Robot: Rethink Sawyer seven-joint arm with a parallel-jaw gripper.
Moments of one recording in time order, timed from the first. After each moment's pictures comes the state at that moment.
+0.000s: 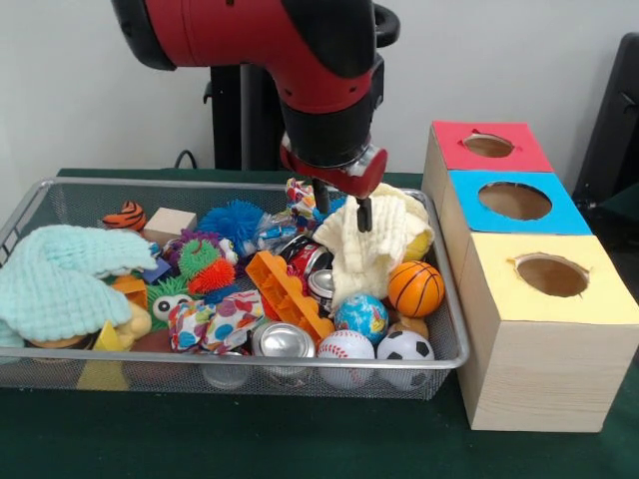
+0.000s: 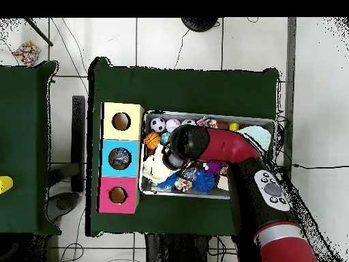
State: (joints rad) arm -0.46 -0.56 0.26 1.59 -0.20 0.90 2.25
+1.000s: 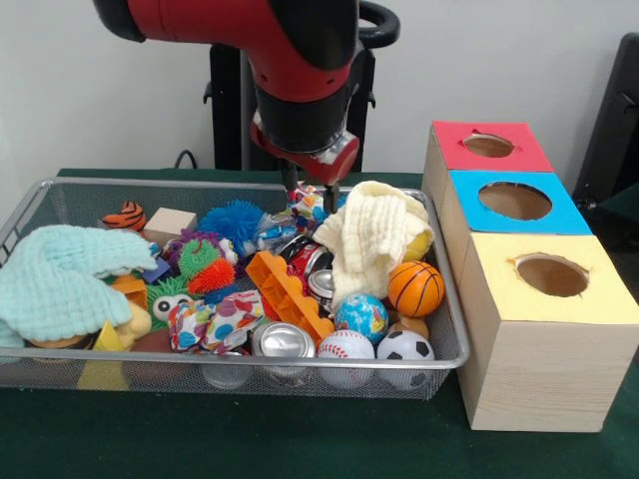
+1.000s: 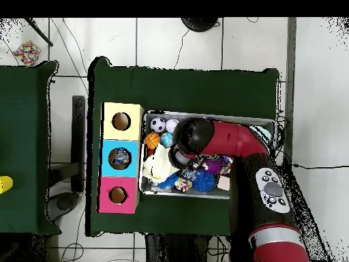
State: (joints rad) arm -0.38 -0.56 0.15 1.49 -0.20 1.07 2.25
